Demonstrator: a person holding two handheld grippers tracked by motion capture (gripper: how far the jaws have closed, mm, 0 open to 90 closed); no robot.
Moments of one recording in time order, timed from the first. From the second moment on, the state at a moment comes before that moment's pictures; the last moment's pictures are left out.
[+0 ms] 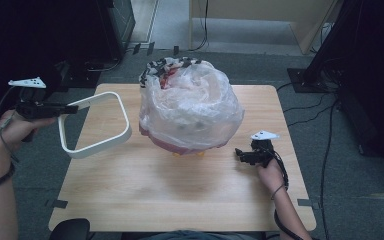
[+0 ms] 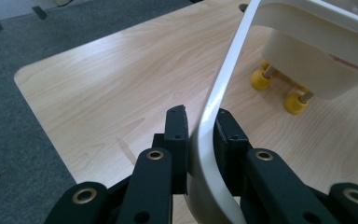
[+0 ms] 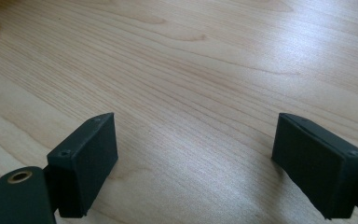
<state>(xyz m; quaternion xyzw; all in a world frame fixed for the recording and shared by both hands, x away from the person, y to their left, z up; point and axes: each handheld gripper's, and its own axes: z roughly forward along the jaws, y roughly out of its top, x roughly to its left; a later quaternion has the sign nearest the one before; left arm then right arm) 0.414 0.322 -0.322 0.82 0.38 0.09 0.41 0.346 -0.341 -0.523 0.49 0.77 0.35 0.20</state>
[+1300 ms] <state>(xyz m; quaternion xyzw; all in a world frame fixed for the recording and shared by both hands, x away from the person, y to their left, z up) 0.445 0.240 -0.198 0.83 0.33 0.09 0.44 0.346 -0.341 -0.523 0.49 0.77 0.35 0.20</state>
